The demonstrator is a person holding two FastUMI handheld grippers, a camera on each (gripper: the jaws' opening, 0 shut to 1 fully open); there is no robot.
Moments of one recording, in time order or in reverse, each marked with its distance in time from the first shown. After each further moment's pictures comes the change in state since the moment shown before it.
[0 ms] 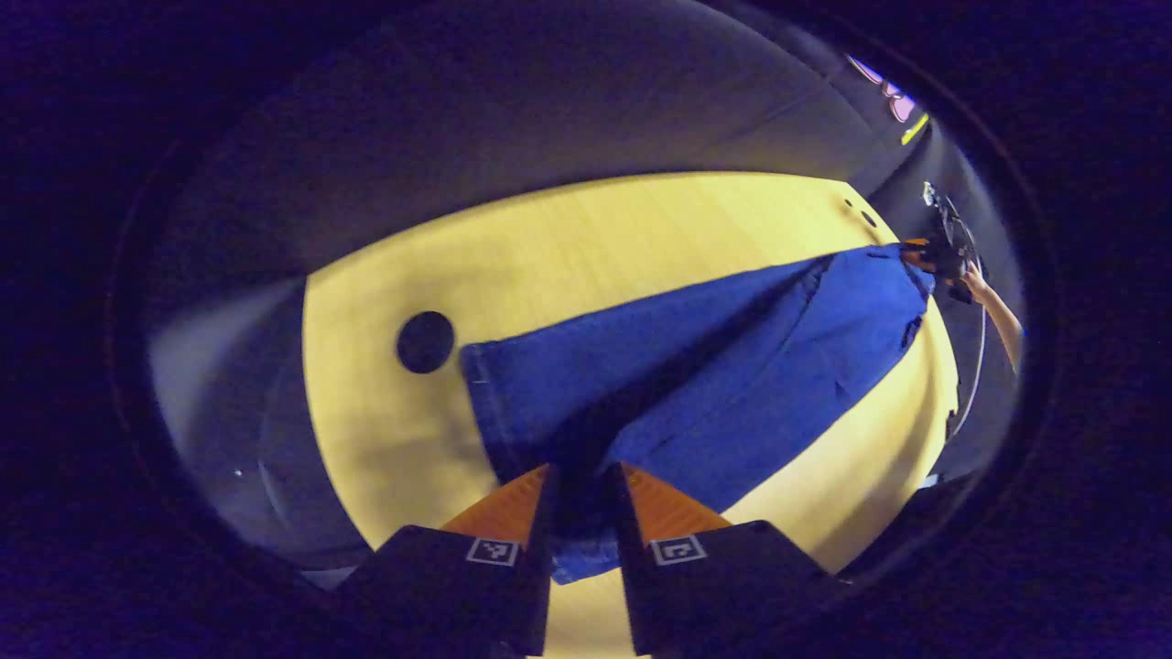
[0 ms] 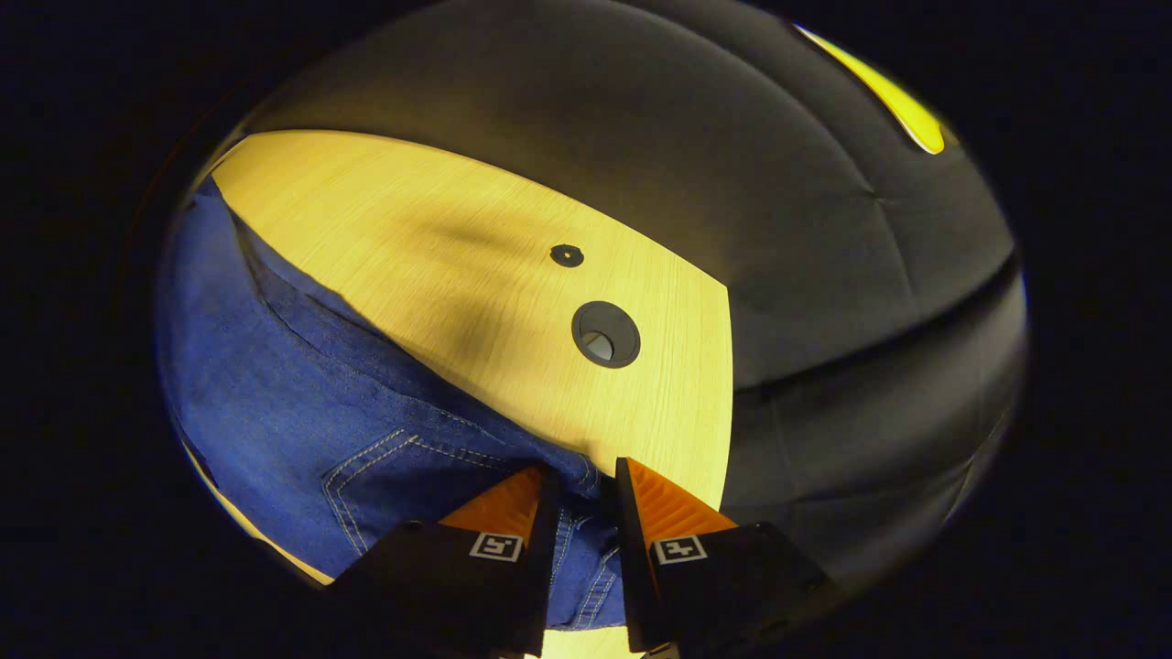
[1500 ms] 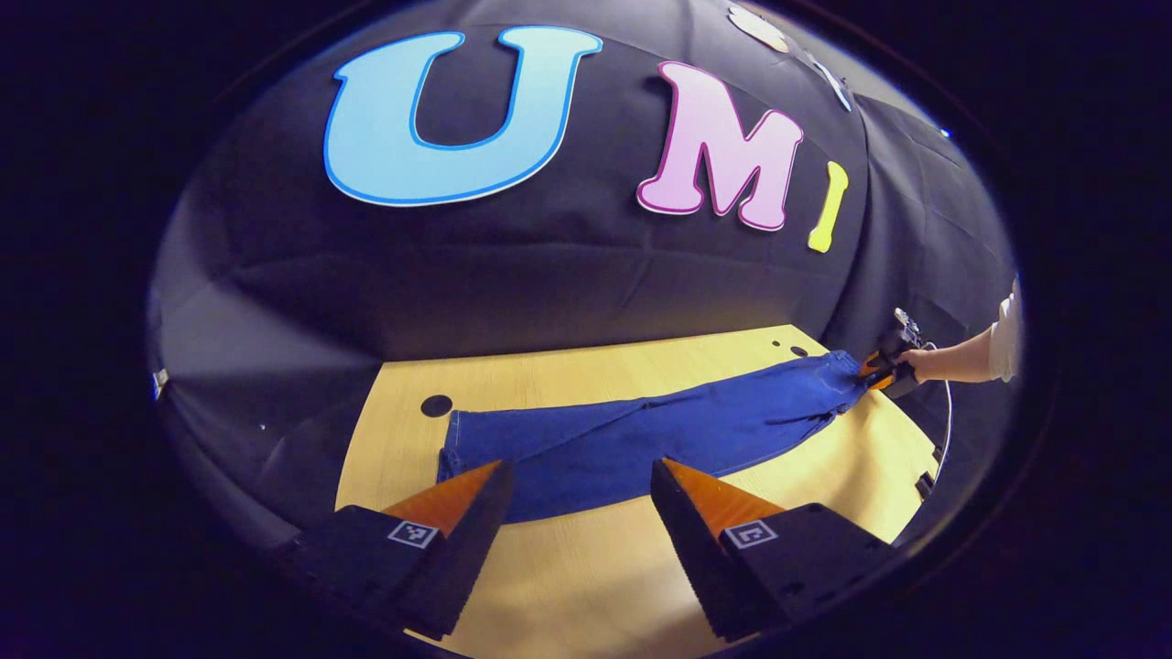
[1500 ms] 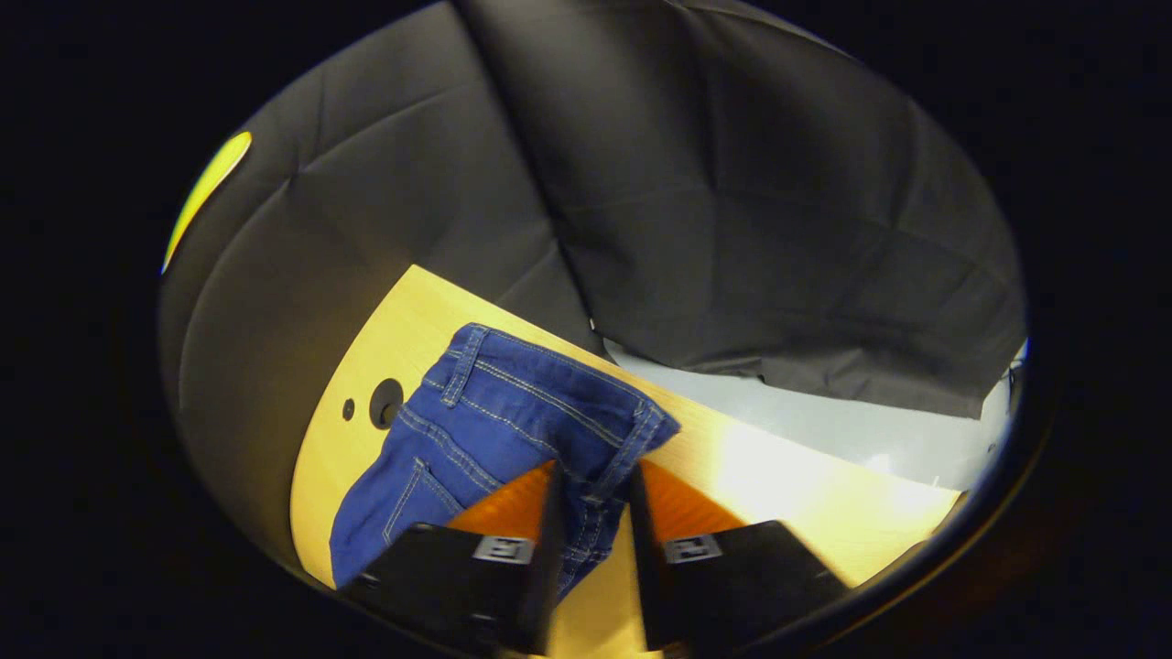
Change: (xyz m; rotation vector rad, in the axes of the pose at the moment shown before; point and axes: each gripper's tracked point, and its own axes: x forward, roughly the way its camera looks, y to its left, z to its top) left arm -0.185 -0.168 -0.044 -0.112 -0.593 -0.026; right arm -0.034 -0.043 -0.106 1.385 0.088 -0.089
